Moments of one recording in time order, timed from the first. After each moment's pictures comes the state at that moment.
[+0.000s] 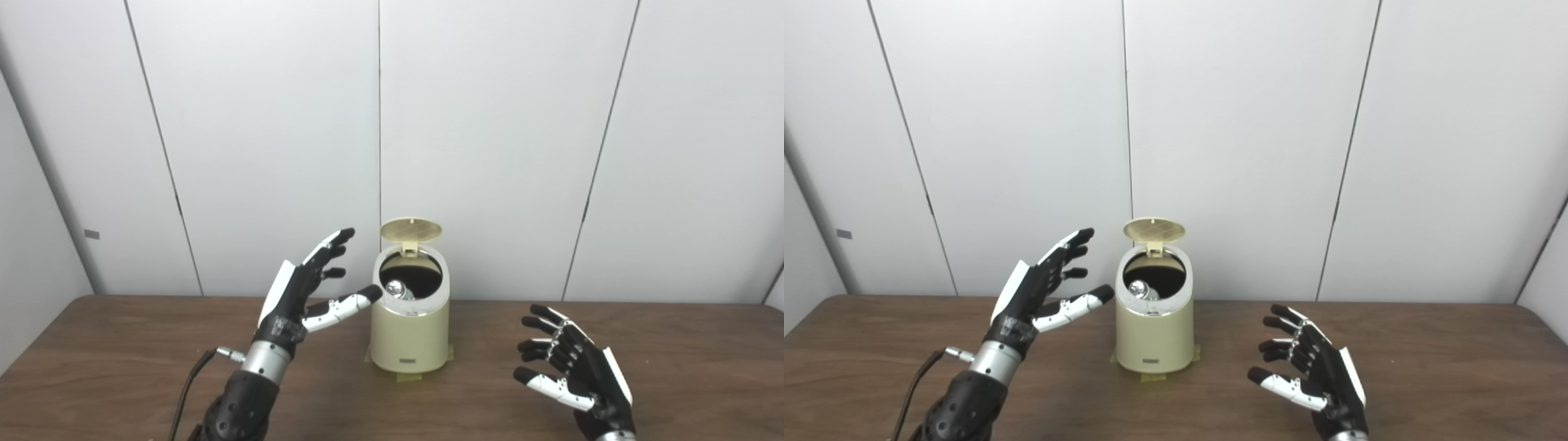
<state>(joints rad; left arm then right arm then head) -0.49 0.16 -0.07 0.04 0.19 0.03 -0.08 -0.28 -0.12 -0.08 0.28 0.10 -0.28 0.06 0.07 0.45</state>
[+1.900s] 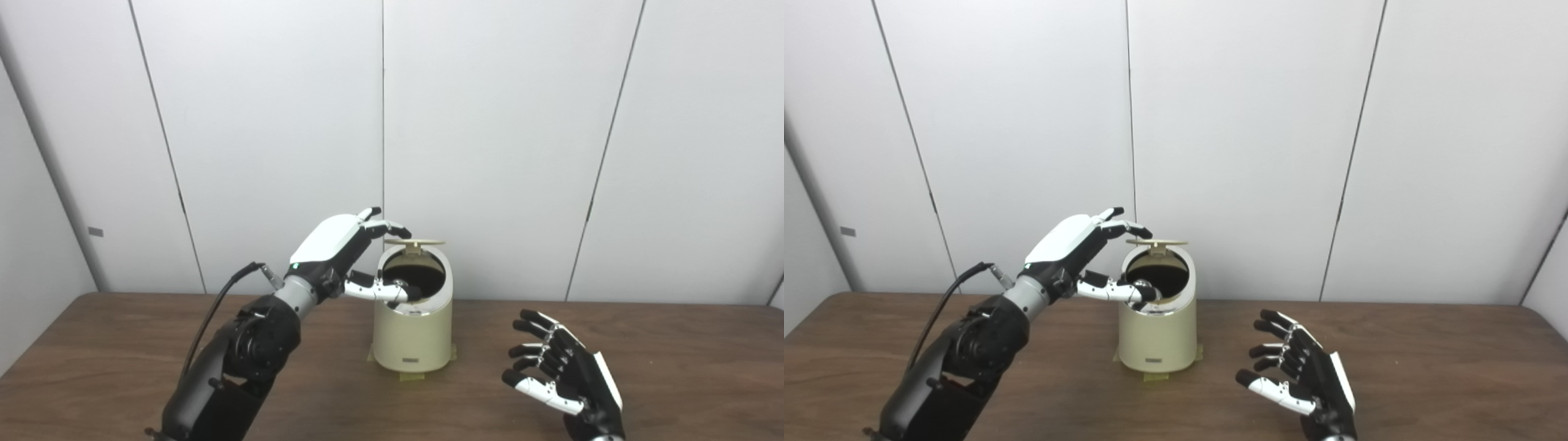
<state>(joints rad) -0.71 0.31 -0.28 0.12 0.55 0.04 -0.25 -0.26 -0.06 -0.07 0.21 0.08 -0.20 0.03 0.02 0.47</state>
